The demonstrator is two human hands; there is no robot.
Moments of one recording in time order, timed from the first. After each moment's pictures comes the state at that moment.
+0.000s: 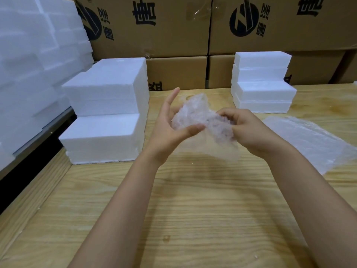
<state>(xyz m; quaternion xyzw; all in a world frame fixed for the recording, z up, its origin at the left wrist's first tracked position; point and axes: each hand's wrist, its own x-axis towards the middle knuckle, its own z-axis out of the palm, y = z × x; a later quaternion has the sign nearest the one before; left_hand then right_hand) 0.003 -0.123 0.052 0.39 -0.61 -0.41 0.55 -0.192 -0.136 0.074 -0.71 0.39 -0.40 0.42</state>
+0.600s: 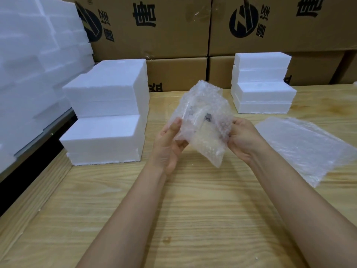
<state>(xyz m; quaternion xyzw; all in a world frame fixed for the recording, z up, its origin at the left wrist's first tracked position) -0.004 -0.131 0.020 0.31 -0.41 -0.60 0.61 -0.179 -0.149 0.048 -0.49 0.36 -0.52 0.60</state>
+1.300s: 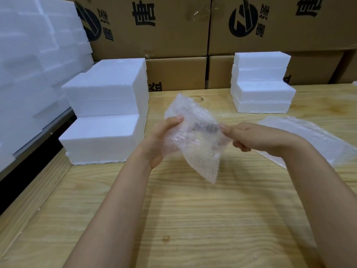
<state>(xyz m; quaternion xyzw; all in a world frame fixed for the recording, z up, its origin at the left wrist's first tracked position) 0.019 -0.128 0.046 0.37 -0.51 -0.61 0.47 -0.215 -0.140 0.077 -0.75 0.50 -0.14 0.41</state>
